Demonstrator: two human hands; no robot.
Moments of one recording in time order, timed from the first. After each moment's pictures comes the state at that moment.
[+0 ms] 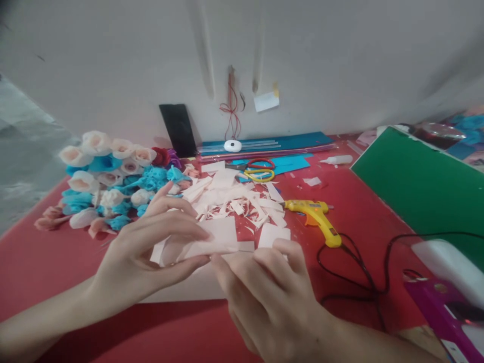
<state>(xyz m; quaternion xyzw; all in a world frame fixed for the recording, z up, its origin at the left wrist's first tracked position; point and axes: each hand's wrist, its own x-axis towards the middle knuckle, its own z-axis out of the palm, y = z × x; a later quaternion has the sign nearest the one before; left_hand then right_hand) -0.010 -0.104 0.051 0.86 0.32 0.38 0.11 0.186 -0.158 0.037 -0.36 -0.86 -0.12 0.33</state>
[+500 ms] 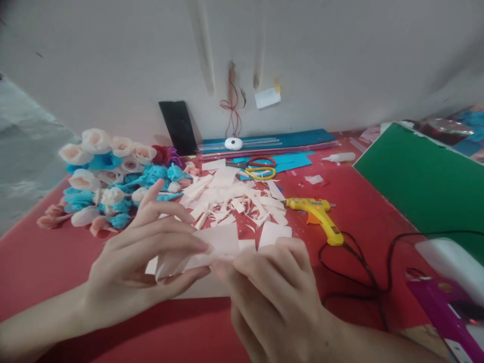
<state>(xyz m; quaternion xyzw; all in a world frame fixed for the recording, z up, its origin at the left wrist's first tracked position) -0.012 -0.114 0.054 0.87 0.30 0.38 0.09 0.190 -0.164 0.039 -0.35 -0.86 -0.05 0.36</state>
